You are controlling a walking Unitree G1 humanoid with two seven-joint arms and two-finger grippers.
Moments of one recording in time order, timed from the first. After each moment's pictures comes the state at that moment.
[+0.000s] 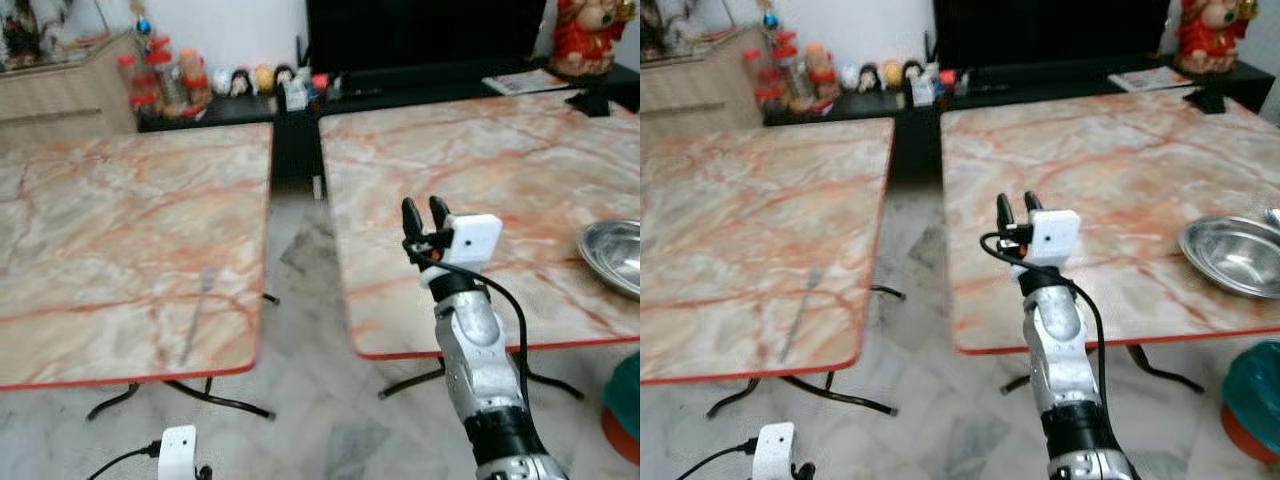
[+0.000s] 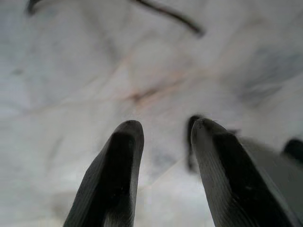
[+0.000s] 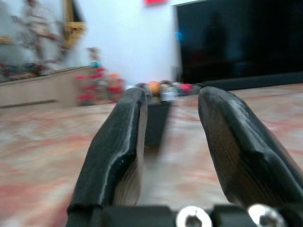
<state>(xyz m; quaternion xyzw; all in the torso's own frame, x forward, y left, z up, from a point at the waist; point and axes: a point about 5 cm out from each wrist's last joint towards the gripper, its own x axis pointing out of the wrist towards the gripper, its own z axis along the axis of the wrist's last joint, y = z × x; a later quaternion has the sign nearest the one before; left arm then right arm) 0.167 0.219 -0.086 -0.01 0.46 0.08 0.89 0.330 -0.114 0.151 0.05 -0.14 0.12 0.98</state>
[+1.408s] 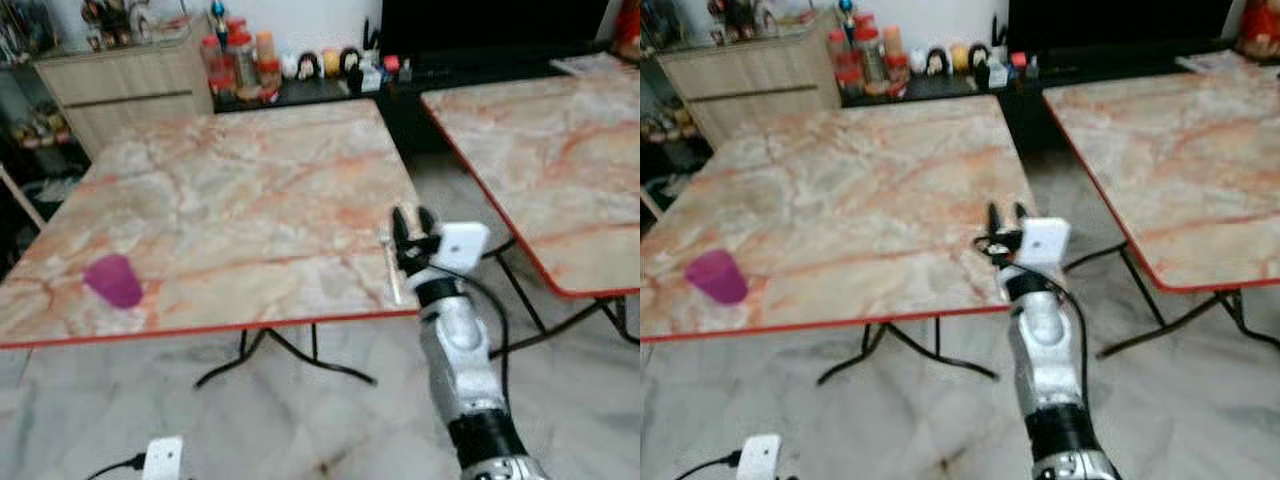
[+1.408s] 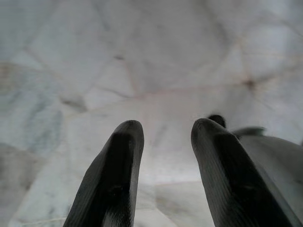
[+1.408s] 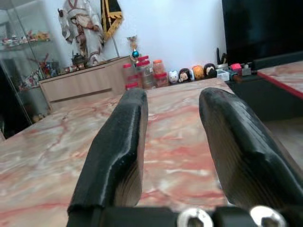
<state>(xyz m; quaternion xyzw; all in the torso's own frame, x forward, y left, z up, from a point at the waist) 0.164 0.229 -0.084 -0.01 0.45 0.09 0.89 0.331 -0.126 0.137 0.07 -0.12 0.09 0.99</state>
